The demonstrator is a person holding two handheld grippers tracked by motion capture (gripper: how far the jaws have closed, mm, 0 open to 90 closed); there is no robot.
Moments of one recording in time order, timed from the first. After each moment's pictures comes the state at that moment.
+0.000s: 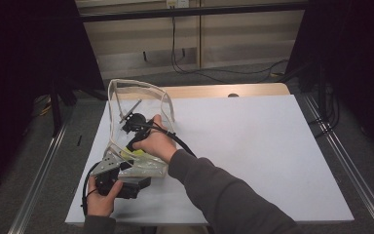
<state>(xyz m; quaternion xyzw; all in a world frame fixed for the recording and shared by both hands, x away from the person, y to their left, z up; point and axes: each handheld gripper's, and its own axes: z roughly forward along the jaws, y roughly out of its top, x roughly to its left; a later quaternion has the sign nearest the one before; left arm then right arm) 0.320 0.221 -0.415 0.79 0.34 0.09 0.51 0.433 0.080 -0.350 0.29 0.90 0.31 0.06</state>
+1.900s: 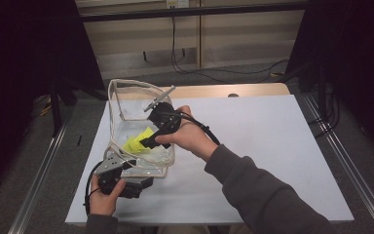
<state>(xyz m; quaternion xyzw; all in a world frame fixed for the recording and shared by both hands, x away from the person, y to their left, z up) 0.322 0.215 -0.416 0.79 0.33 0.09 0.50 0.409 0.002 -0.299 0.27 0.88 0.38 0.04</state>
